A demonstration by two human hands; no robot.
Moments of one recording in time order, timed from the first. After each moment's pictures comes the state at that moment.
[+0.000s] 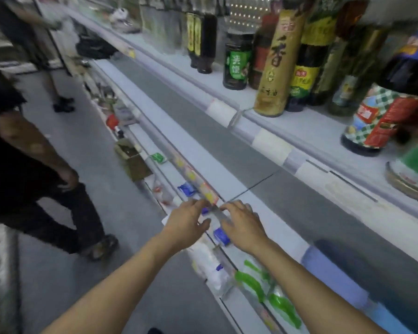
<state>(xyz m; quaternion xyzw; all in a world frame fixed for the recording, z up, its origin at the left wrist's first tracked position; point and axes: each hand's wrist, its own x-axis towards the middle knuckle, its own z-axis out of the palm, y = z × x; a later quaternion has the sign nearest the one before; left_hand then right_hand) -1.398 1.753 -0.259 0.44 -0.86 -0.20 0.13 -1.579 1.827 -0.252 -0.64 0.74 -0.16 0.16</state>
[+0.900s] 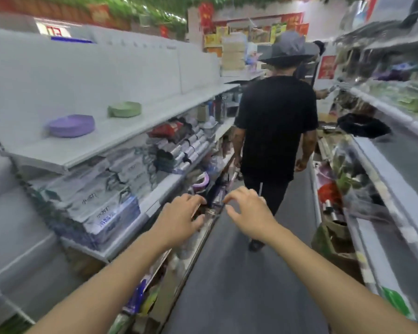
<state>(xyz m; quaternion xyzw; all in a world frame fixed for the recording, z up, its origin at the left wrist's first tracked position) -0.814 1.629 -0.105 0.81 -0.56 0.03 0.18 -0.982 1.478 -0.100 -0.93 0.27 -0.19 0.15</state>
